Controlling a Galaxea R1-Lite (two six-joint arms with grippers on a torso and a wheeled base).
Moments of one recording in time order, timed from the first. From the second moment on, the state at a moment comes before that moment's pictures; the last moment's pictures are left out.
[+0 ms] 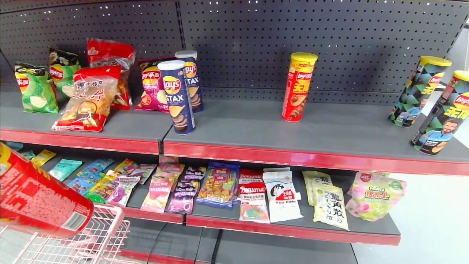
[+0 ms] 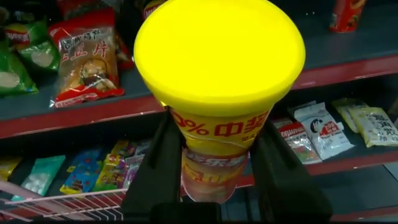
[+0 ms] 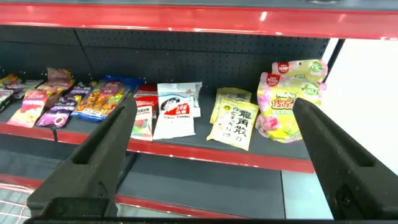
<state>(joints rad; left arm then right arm) 0.03 0.58 -0.48 -0.12 -0.23 0.14 0.00 0.00 0.00 0.00 0.05 0.01</state>
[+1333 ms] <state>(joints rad) 0.02 0.41 -0.48 0.06 -0.34 0.13 0.00 0.00 0.00 0.00 0.05 0.01</state>
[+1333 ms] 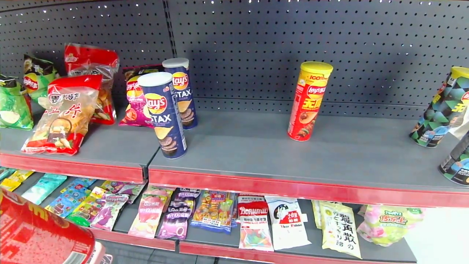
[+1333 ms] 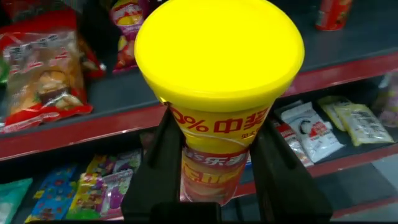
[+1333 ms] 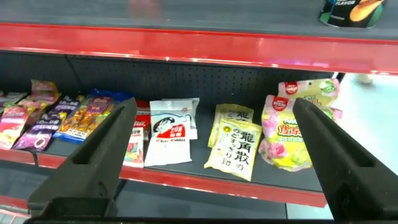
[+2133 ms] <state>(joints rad) 0.02 0.41 -0.47 0.06 -0.36 0.11 0.19 0.93 -0.59 -0.32 0.46 0.03</state>
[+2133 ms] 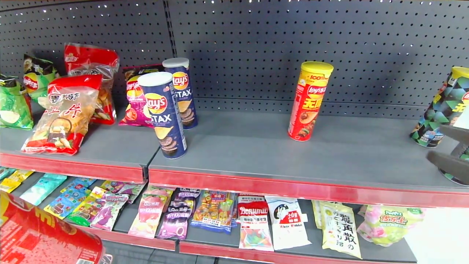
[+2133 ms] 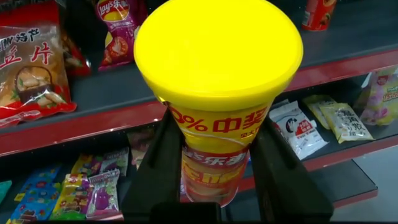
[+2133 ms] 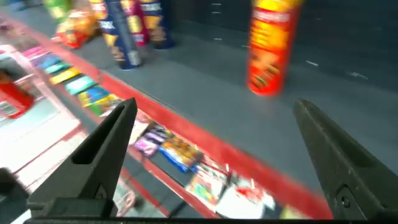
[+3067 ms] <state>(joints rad) 0.03 0.42 -0.47 0.06 -0.36 0.14 0.08 1.76 -1.07 -0.56 0.75 -0.14</state>
